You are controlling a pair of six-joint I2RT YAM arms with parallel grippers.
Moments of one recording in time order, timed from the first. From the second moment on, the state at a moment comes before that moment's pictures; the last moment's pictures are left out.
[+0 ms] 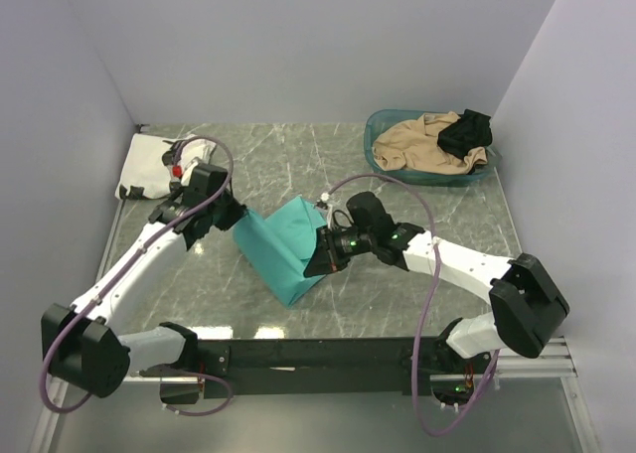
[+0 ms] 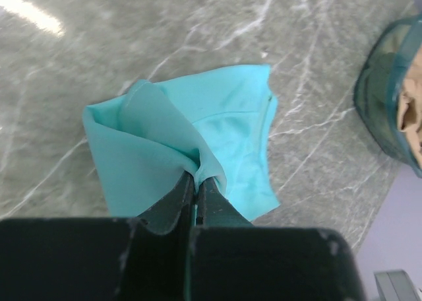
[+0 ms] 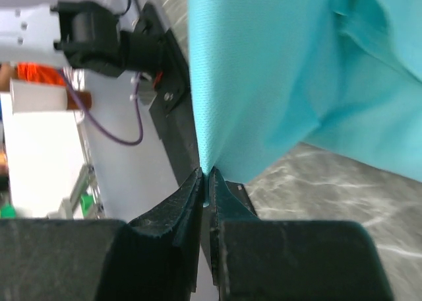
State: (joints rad) left arm -0.37 1.16 0.97 -0.60 -0.17 -1.04; right arm 0.76 1.39 0.83 -0.08 -0.72 0.52
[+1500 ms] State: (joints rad) left arm -0.59 2.34 1.99 -0.56 -0.15 -0.85; right arm 0.22 1.58 0.74 -0.08 -0.48 0.60
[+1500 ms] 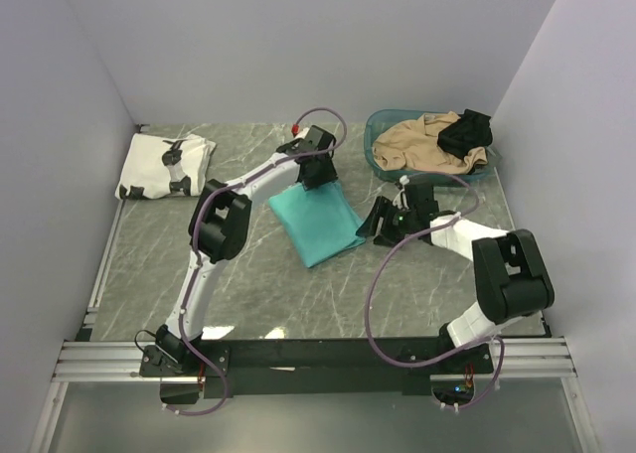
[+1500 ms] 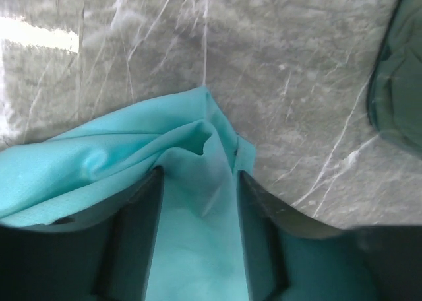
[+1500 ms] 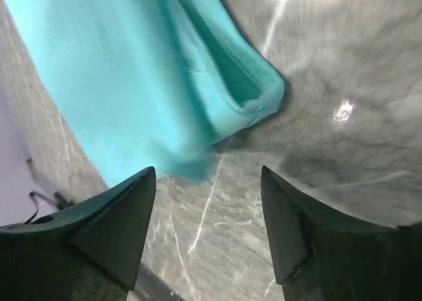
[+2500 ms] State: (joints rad) left arm -0.46 2.05 1.49 -0.47 -0.15 -0.89; right arm 0.44 1.89 1.15 -0.16 -0.32 0.56
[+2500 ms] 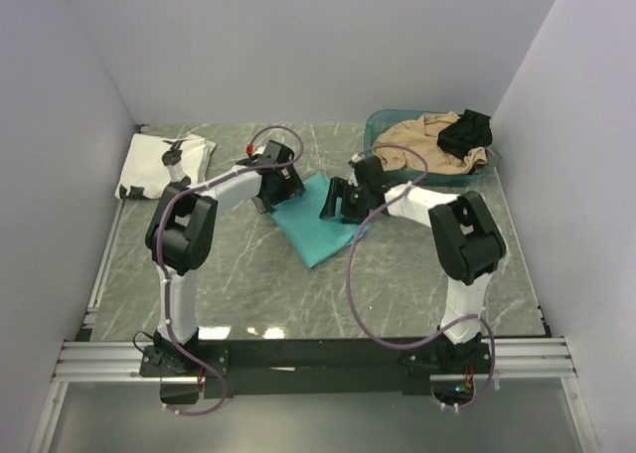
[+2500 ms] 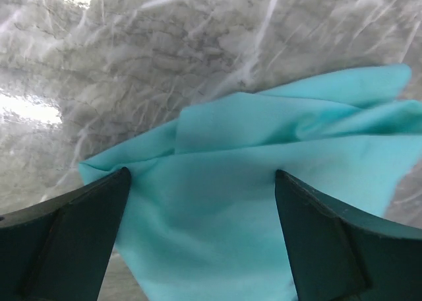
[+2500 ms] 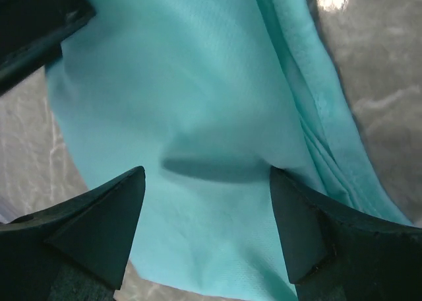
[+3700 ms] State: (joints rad) left arm -0.55 1.41 1.01 -0.56 -0.30 -0.92; right arm 0.45 1.17 0.98 -0.18 0.06 0.43
